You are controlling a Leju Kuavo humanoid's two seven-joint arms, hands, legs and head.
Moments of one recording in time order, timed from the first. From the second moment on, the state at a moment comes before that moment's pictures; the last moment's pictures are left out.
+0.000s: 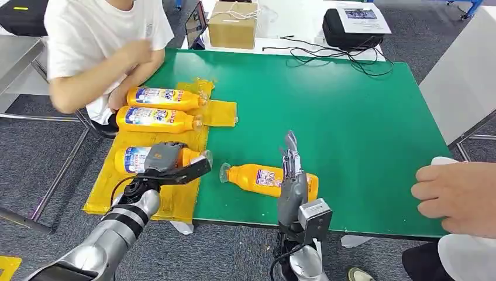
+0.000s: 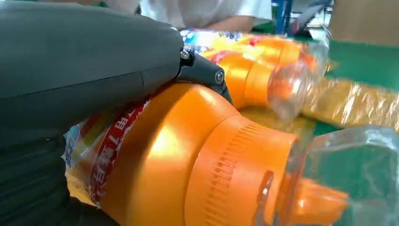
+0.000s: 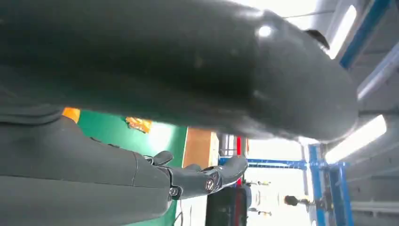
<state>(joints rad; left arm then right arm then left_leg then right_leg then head) -0.53 -0.02 -0.31 -0.62 -1.06 0.27 -0.07 -0.04 0.23 0.41 -1.47 0.10 -0.20 -0.63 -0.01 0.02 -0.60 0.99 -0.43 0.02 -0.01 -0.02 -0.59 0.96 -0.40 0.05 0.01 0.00</state>
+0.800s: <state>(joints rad) -0.53 0.09 -0.27 -0.63 -0.79 -0.11 -0.22 -0.04 0.26 0.35 -1.40 0.07 -0.19 -0.65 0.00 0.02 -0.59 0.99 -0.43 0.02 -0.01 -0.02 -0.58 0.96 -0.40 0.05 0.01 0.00</state>
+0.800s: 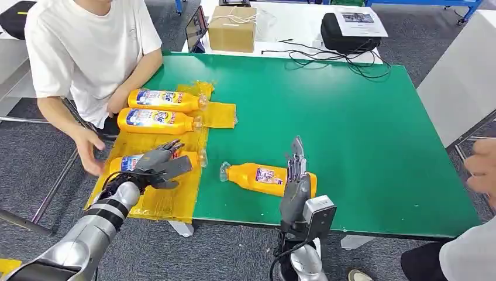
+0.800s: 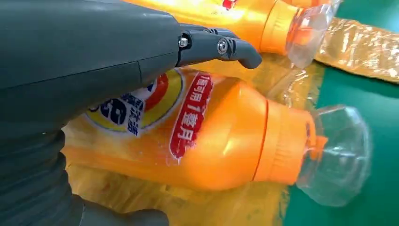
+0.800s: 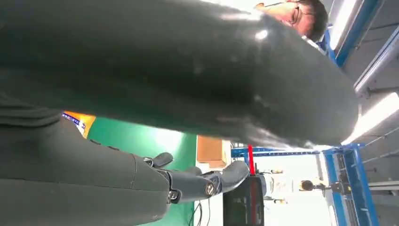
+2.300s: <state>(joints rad) 0.00 -0.21 -0.32 -1.52 0.22 -0.13 -0.55 -0.18 0.01 0.28 -1.01 0.94 -0.63 -0.42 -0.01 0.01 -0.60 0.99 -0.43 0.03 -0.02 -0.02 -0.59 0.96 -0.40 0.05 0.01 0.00</state>
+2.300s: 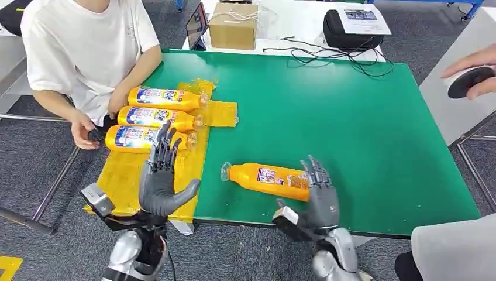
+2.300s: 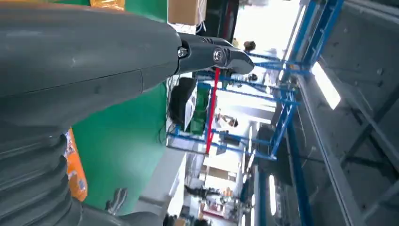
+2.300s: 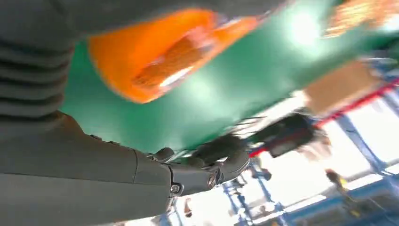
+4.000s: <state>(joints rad) -0.09 -0.22 -0.60 -1.35 0.21 0.01 -0.58 -0.61 0.02 0.49 -0.45 1.28 -0.38 -0.06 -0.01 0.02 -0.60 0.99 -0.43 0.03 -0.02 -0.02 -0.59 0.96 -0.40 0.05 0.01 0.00</state>
